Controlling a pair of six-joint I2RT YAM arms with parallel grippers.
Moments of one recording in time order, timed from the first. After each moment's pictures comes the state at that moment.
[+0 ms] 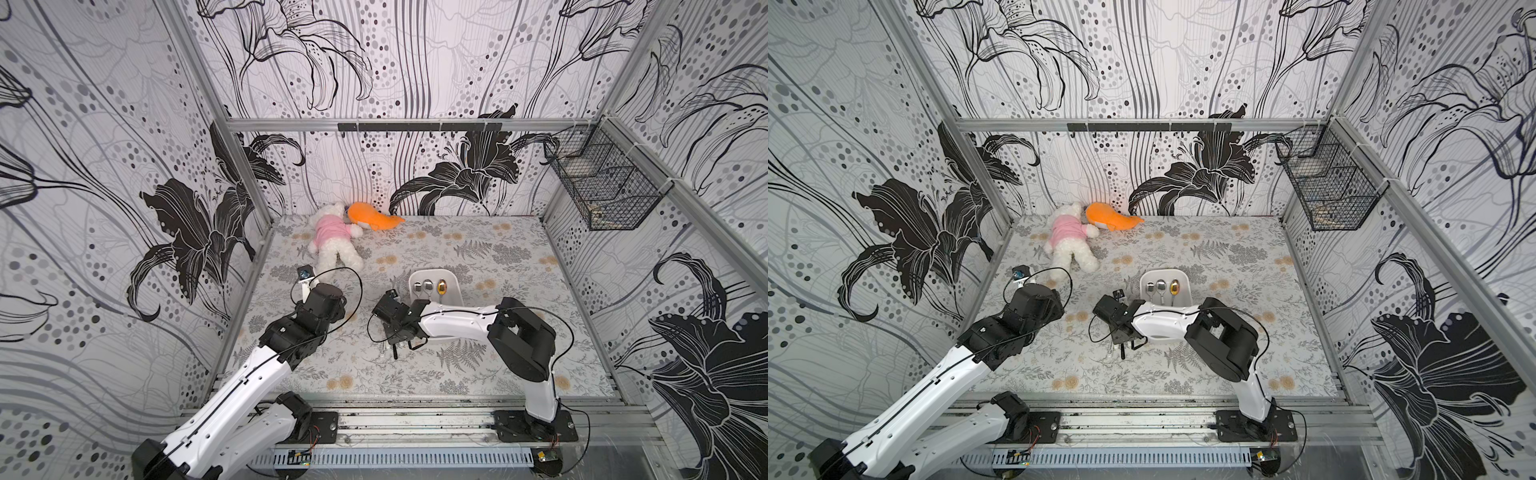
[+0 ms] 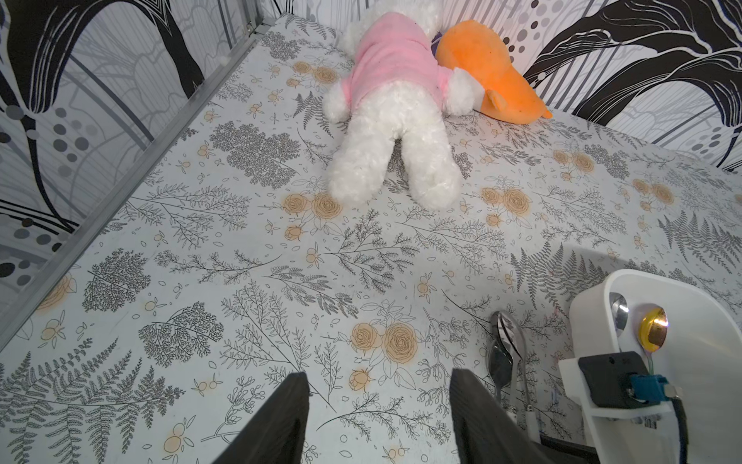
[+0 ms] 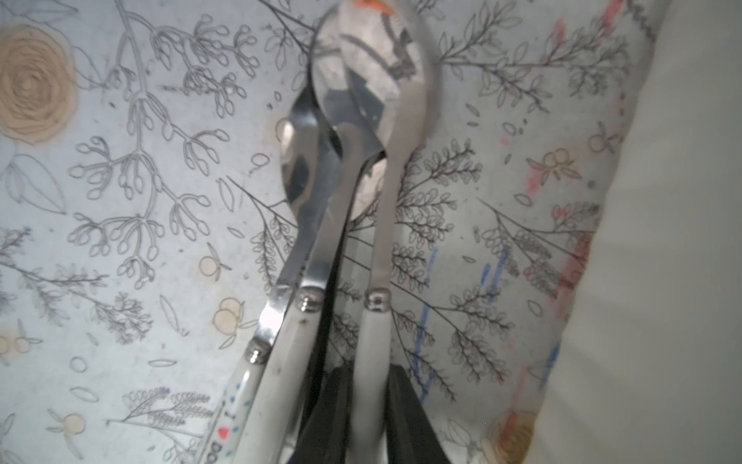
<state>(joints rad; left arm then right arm) -0.54 0.89 0.83 -0.71 -0.56 -0.69 1.03 2.00 1.33 -0.54 0.23 0.65</state>
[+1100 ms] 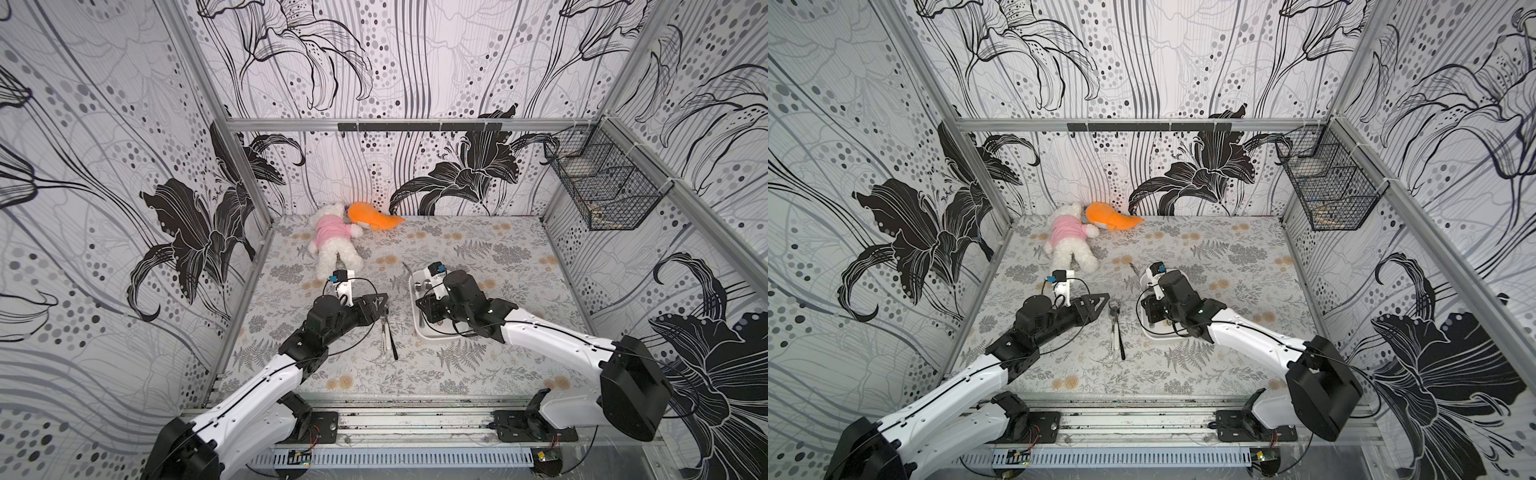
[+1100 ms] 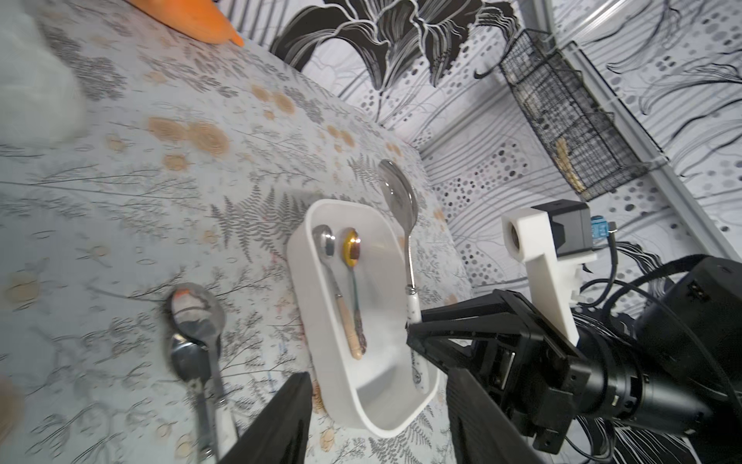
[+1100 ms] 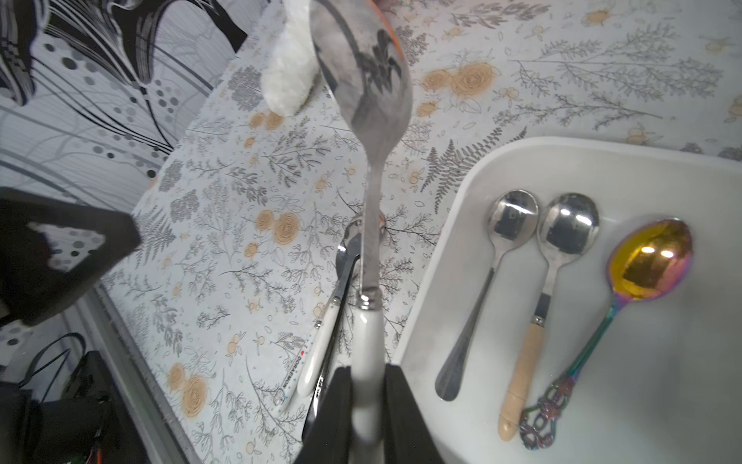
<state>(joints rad) -0.54 0.96 0.47 0.25 0.22 -0.82 0.76 1.35 0.85 -0.11 -0.13 0.40</state>
